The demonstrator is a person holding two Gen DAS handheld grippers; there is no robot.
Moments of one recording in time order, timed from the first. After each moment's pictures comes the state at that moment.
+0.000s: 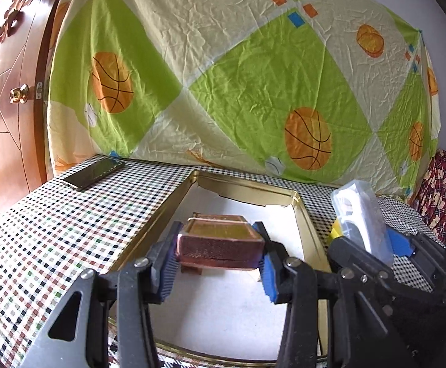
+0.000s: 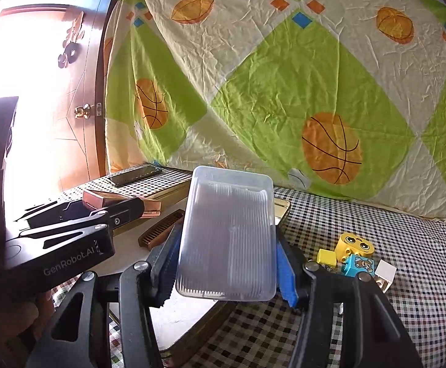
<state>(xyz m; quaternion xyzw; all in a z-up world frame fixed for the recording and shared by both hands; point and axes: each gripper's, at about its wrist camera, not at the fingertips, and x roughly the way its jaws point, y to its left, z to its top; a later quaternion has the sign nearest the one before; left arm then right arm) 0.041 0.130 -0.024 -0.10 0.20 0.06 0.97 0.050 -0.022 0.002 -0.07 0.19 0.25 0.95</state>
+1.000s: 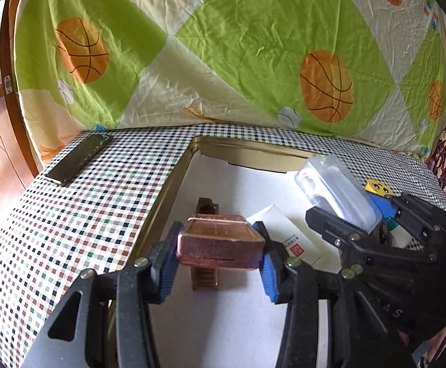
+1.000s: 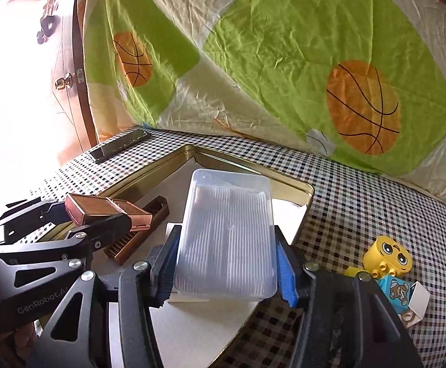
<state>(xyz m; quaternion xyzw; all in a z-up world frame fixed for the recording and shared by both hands) 0.117 0.142 -0.026 -0.05 0.34 0.05 0.94 0.157 0.015 -0.015 -0.09 0.33 0.26 0.90</state>
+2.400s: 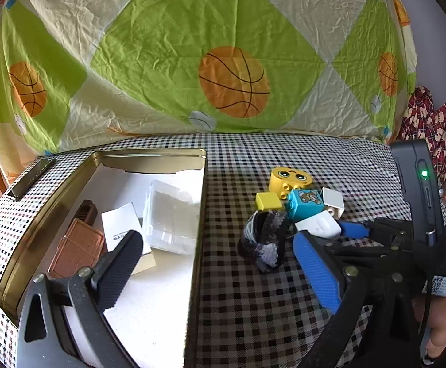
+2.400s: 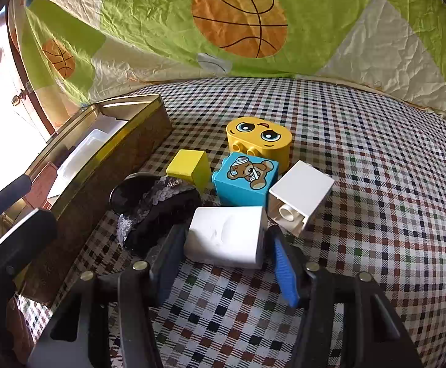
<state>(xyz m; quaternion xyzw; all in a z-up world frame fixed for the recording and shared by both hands) 0.102 -0.002 -0.025 -0.02 0.30 -0.02 0.95 0.165 -0.157 -0.051 -0.01 0.44 0.19 0.88</state>
